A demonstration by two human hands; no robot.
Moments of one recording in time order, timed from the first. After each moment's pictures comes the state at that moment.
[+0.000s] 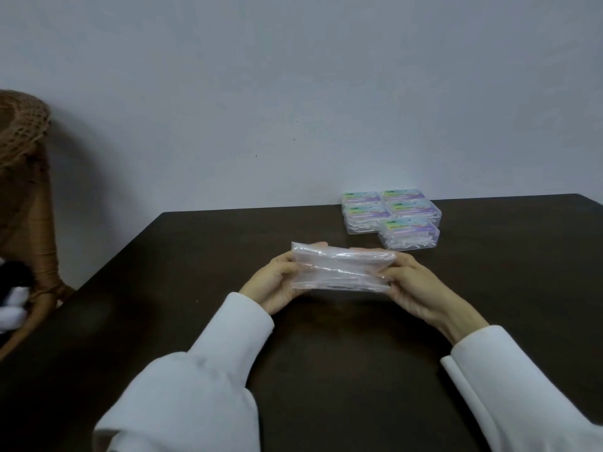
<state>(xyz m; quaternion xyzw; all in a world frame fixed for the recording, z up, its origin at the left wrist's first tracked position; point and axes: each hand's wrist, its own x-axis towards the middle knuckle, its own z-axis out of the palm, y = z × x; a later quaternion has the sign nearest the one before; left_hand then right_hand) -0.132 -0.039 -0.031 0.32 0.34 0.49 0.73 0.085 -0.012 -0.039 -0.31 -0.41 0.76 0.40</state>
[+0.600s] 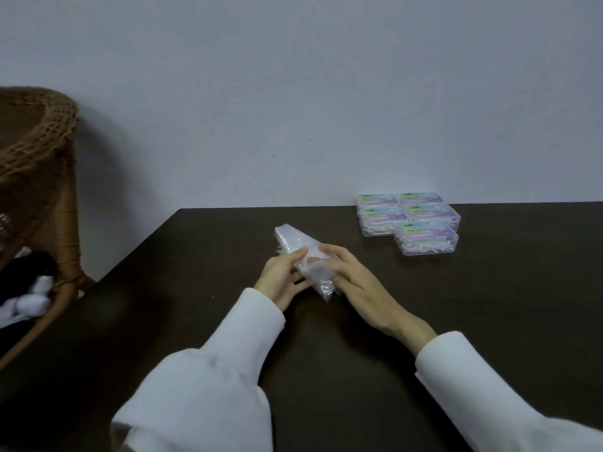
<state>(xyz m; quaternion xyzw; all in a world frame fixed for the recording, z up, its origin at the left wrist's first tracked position) -0.139 -0.033 -0.036 0.27 0.49 0.56 0.61 0.015 -0.013 -0.063 -0.32 -0.81 0.37 0.33</state>
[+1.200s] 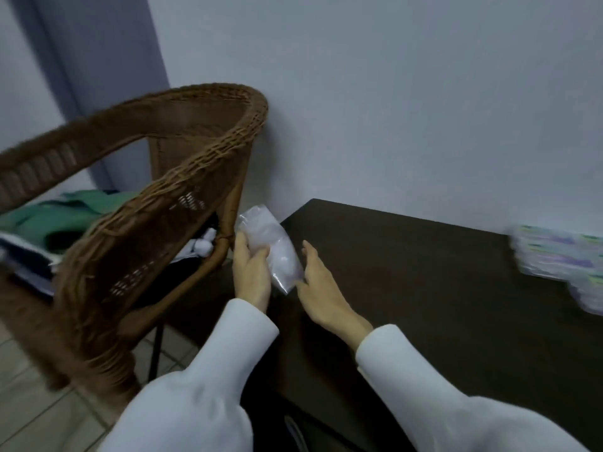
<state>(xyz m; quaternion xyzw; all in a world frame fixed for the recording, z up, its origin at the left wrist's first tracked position) -0.293 -0.158 -0.016 0.22 0.62 0.74 0.15 -0.205 -0.100 -0.039 -0.26 -0.83 0.44 0.22</state>
